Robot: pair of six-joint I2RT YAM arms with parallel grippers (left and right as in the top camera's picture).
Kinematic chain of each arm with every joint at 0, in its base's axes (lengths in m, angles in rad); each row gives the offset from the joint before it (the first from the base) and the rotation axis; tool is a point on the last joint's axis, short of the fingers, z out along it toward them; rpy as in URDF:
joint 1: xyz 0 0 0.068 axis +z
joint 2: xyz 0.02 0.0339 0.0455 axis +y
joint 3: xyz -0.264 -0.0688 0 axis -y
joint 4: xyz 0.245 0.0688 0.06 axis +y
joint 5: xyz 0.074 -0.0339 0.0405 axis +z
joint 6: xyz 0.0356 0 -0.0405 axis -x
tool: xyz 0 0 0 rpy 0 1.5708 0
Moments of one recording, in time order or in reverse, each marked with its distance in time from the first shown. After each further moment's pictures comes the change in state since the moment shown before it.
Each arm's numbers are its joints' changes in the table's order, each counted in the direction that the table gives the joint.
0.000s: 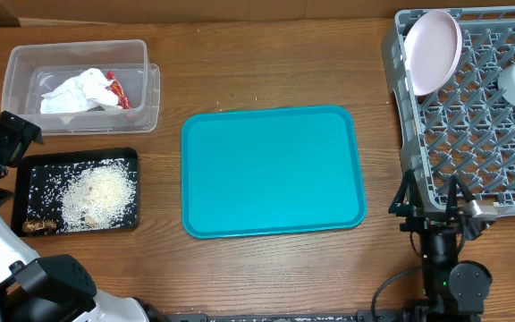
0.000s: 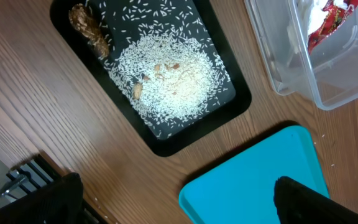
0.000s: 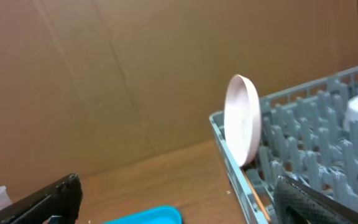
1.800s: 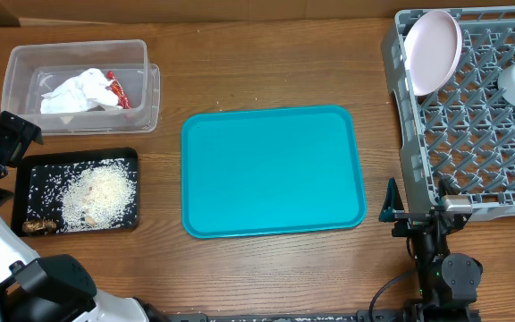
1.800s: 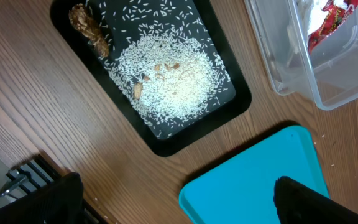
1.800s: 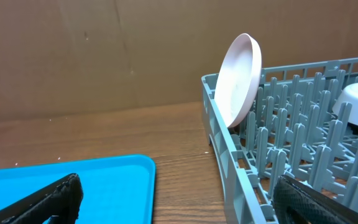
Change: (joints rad) left arm 0.000 0.000 0.000 0.000 0.000 0.000; right arm 0.000 0.000 -0.021 0.140 0.042 0.211
